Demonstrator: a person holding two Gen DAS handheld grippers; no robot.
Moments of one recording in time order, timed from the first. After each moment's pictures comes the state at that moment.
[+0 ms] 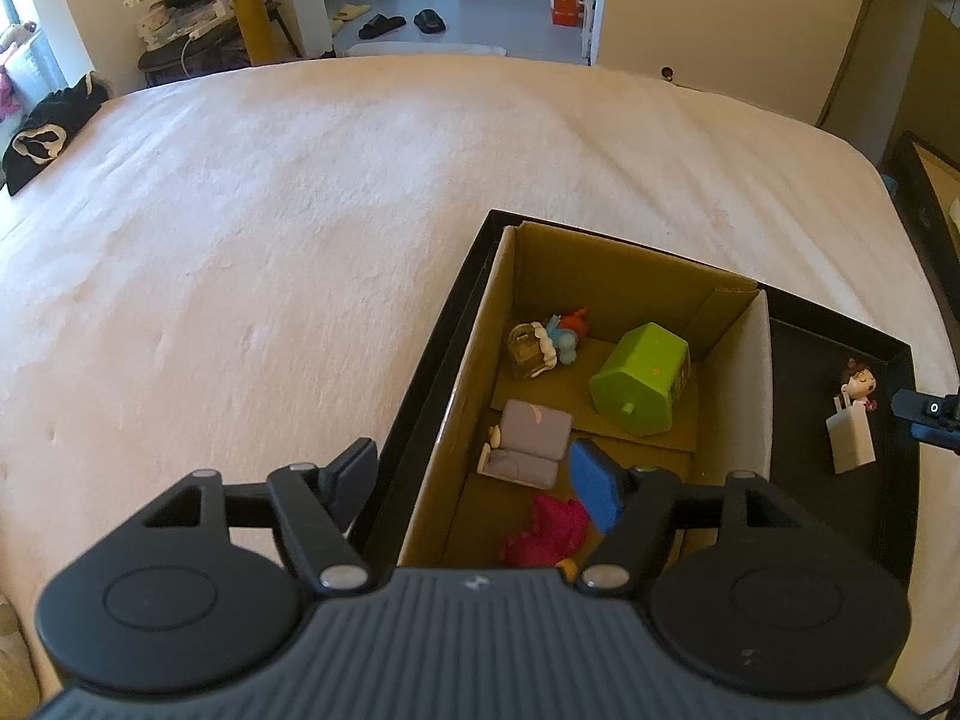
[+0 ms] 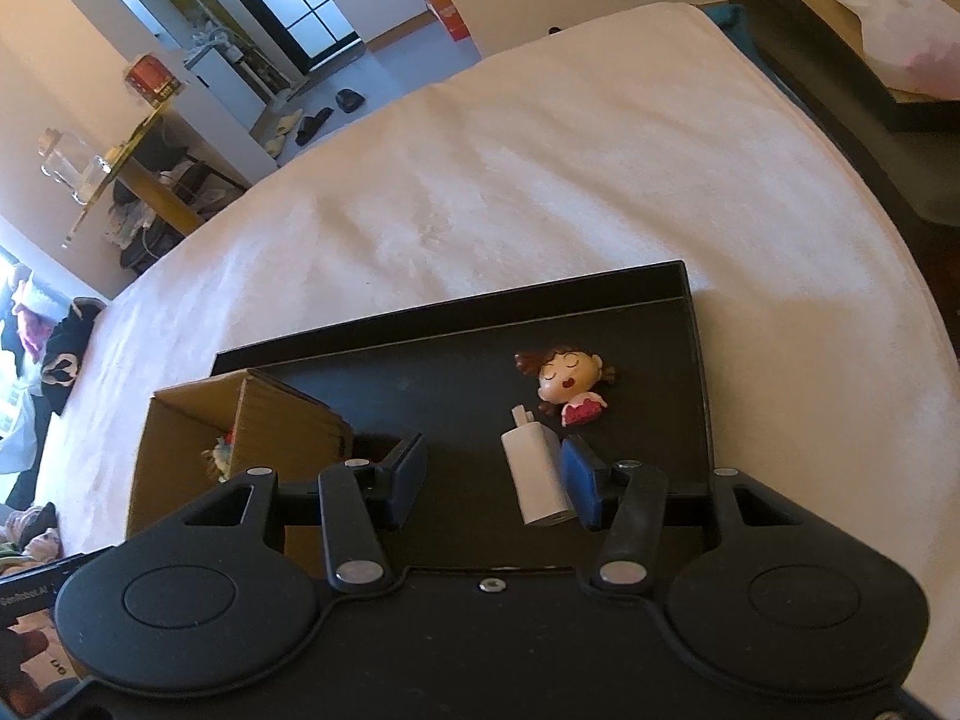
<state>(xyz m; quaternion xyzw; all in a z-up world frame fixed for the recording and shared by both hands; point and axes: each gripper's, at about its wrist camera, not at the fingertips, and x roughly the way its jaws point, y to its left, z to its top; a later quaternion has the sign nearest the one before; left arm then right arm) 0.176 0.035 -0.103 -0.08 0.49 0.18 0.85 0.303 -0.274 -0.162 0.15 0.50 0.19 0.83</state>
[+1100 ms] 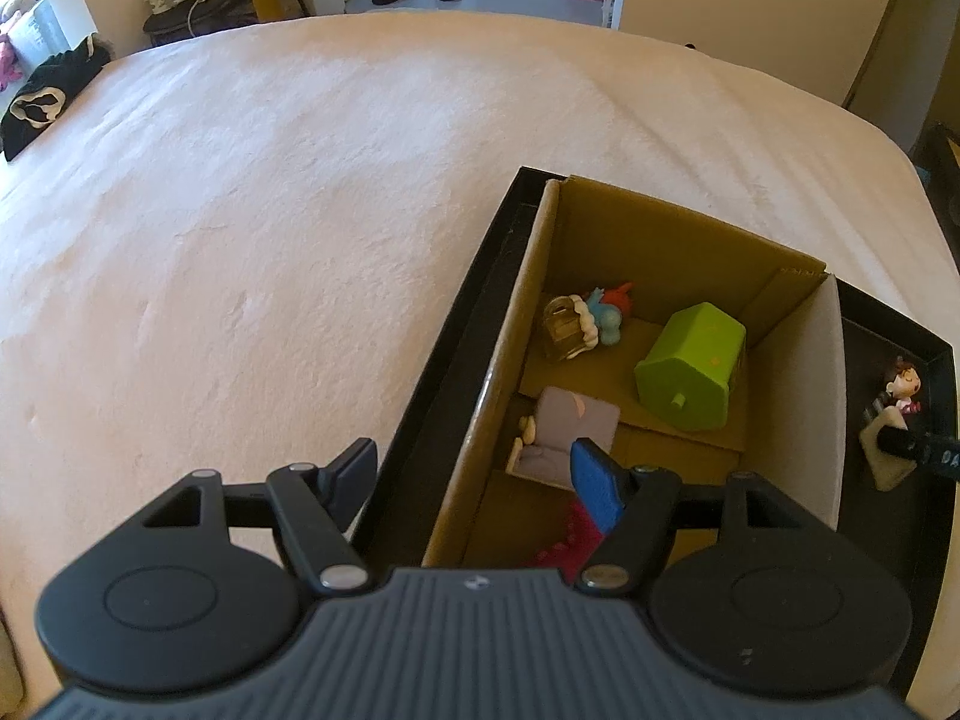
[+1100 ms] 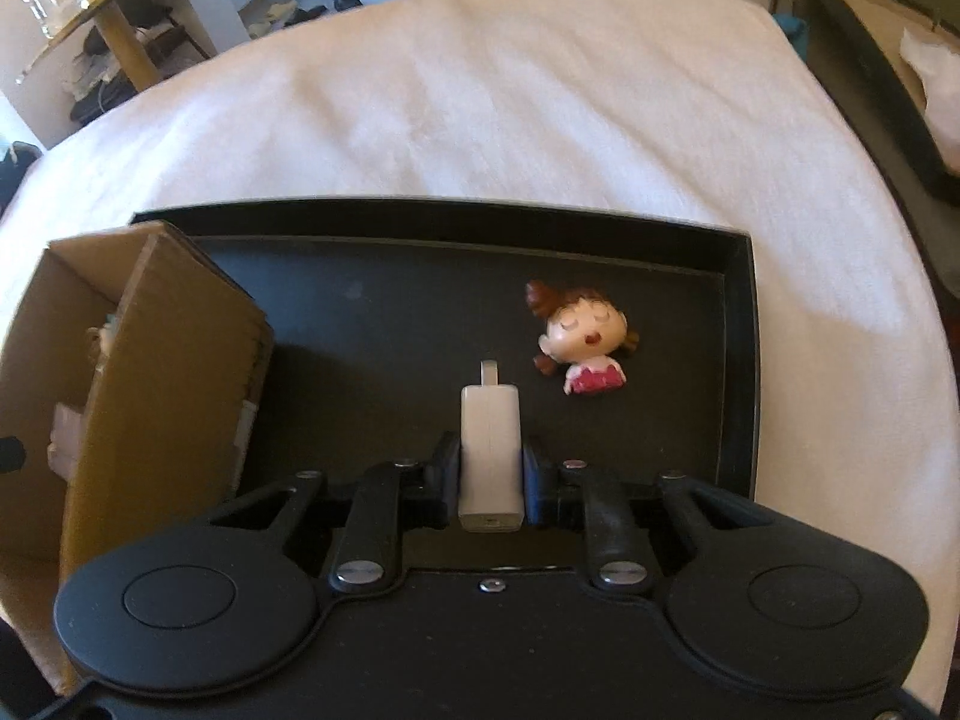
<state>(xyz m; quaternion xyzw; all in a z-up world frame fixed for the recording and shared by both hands) 0.190 0.057 -0.136 -0.10 0.52 0.19 0.83 0.299 -0.218 -0.194 -0.01 0.53 0.18 0.83</state>
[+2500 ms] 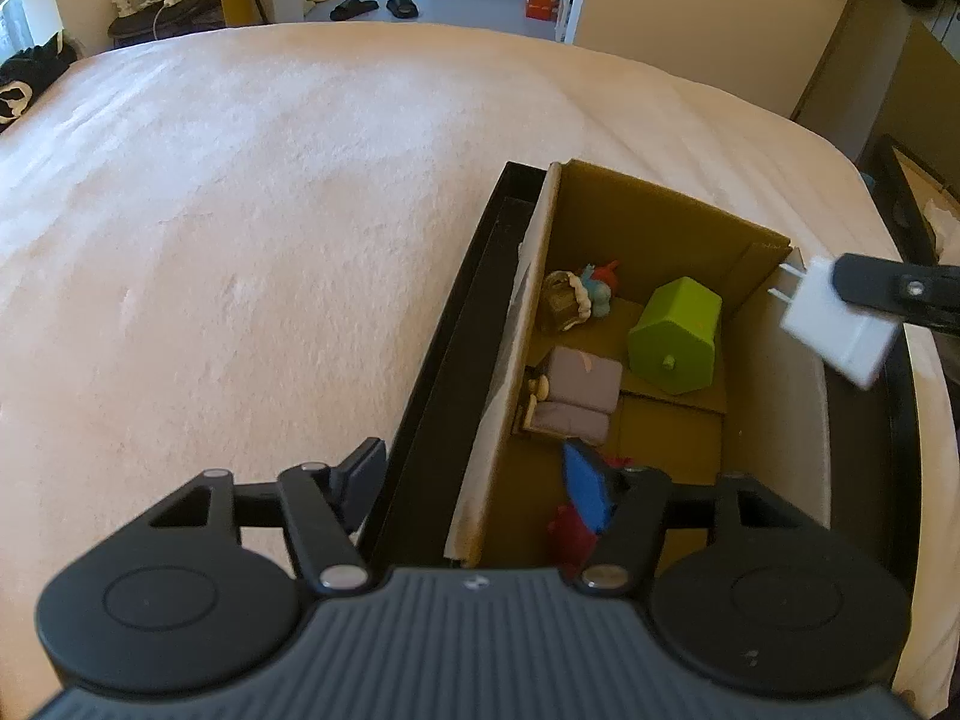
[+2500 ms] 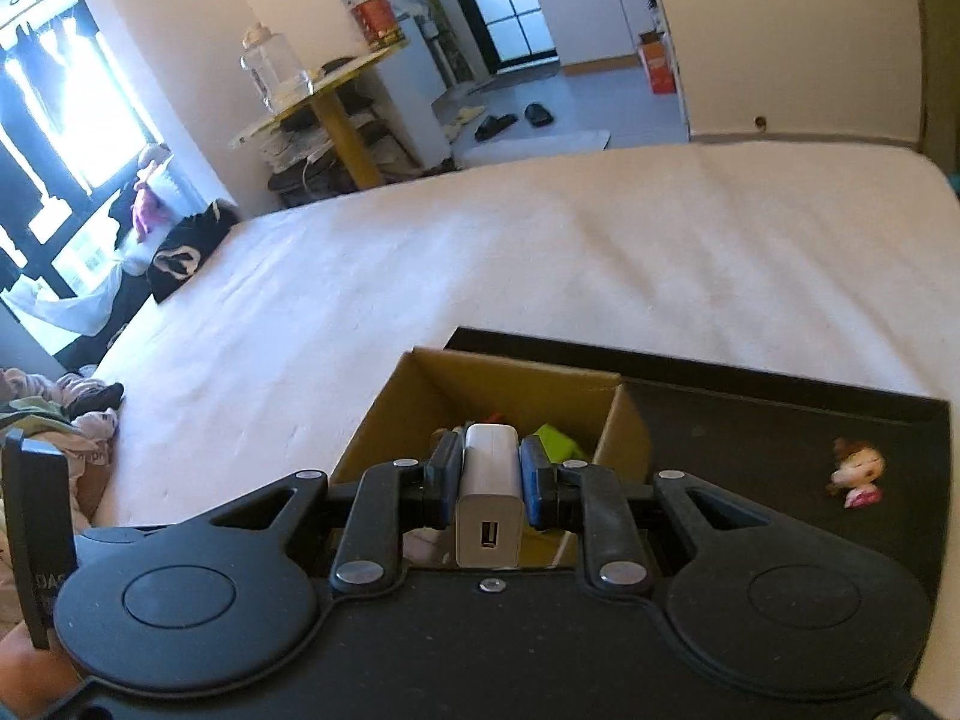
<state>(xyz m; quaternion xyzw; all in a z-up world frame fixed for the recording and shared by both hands) 0.154 0.078 -0.143 -0.12 0.49 0.14 0.85 0.251 -0.139 -0.091 0.05 0.42 0.34 0.84</state>
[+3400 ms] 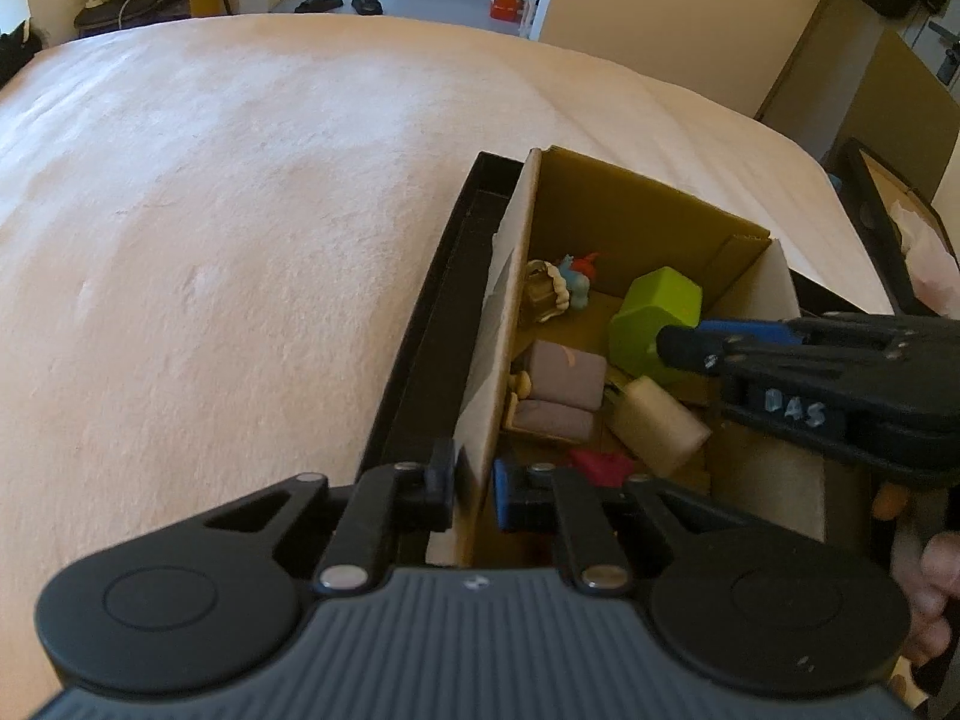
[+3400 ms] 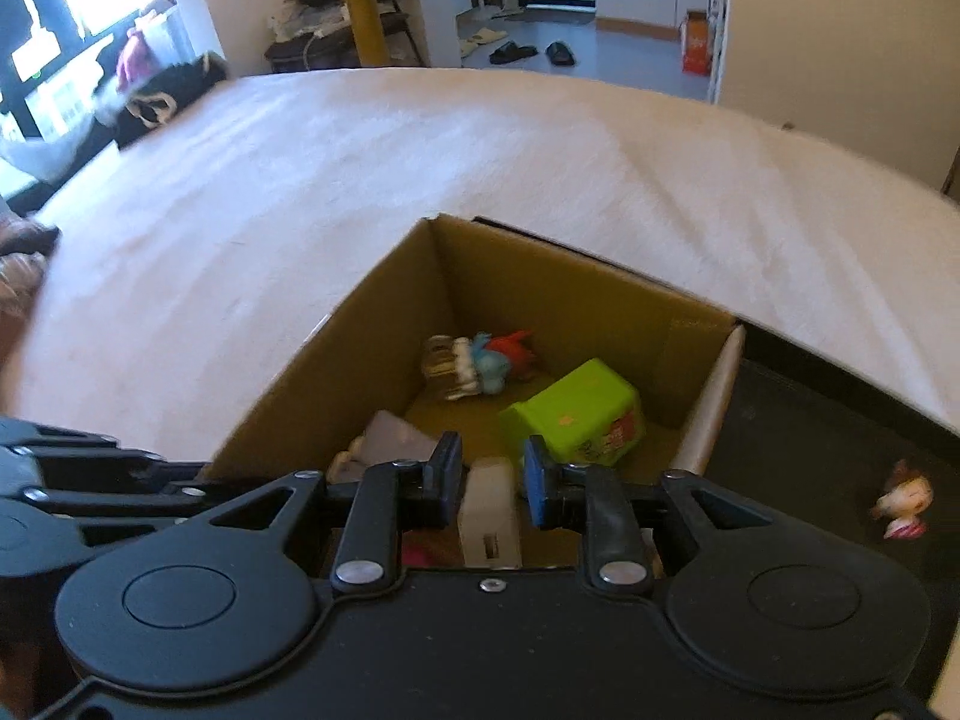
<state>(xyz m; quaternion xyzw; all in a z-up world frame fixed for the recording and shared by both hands) 0.151 0.086 -0.157 -0.14 0.48 0.09 0.86 0.226 -0.067 -0.134 -0.10 0.43 0.33 0.83</state>
